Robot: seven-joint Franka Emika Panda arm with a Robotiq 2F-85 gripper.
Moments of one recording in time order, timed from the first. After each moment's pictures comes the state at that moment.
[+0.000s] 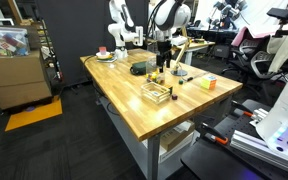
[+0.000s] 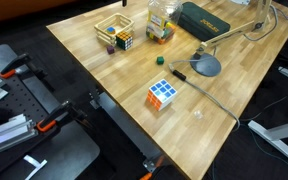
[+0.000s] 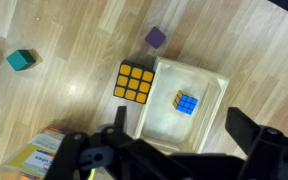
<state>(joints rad) 0.07 0.29 0.02 -2.15 -0.04 2.35 -0.28</state>
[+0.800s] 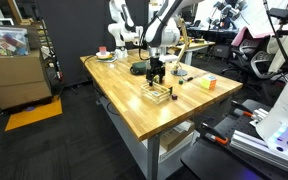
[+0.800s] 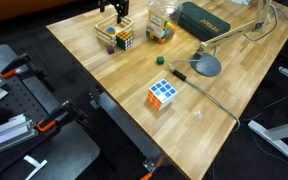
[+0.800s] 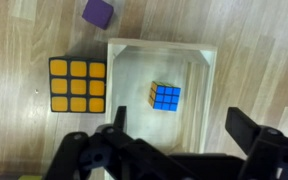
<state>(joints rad) 0.05 0.55 0.08 -2.01 0.14 2.43 -0.19</state>
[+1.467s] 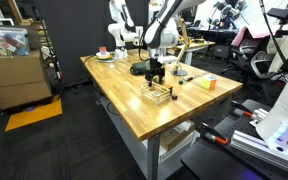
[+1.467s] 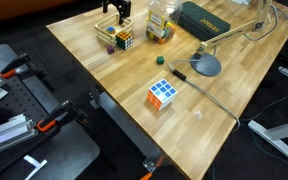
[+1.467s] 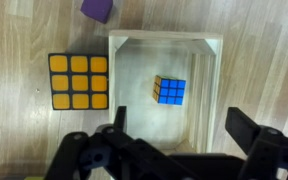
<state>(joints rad) 0.04 0.58 0.08 -1.98 0.15 2.43 -0.16</state>
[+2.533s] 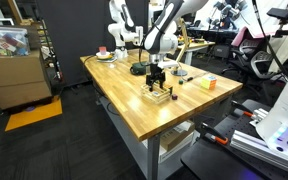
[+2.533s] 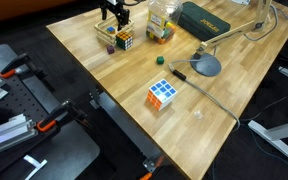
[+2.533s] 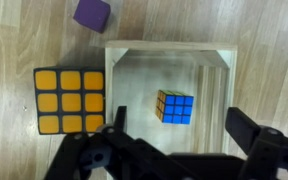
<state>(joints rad) 0.04 0.65 0.09 -1.96 0.14 2.43 -0.16</state>
